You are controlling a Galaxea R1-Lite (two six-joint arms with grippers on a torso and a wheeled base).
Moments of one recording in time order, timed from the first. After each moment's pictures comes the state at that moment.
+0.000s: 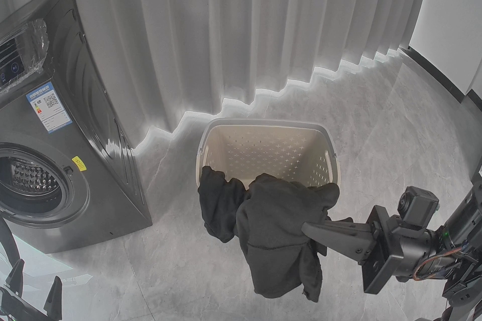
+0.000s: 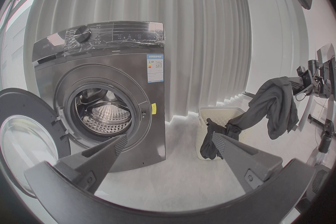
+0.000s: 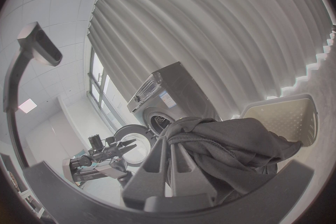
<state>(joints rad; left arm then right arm) 0.00 0.02 -0.02 0.00 0.03 -0.02 0.86 1.60 -0.19 -1.55 0.31 0.42</state>
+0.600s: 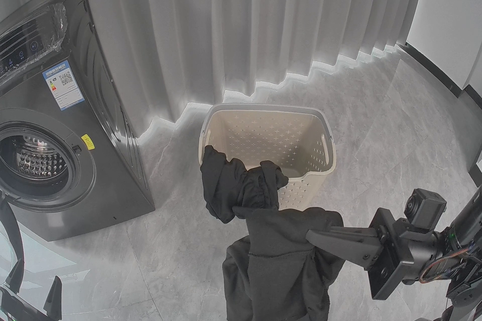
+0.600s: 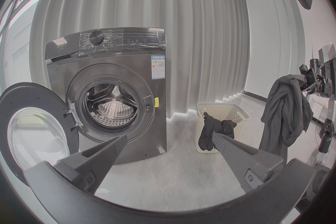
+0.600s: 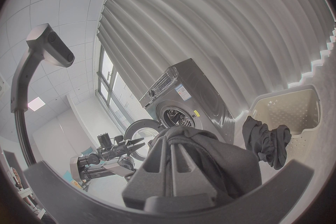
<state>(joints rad) 0.00 0.02 -0.02 0.00 0.03 -0.02 0.87 1.56 -0.17 -1.55 0.35 0.42</state>
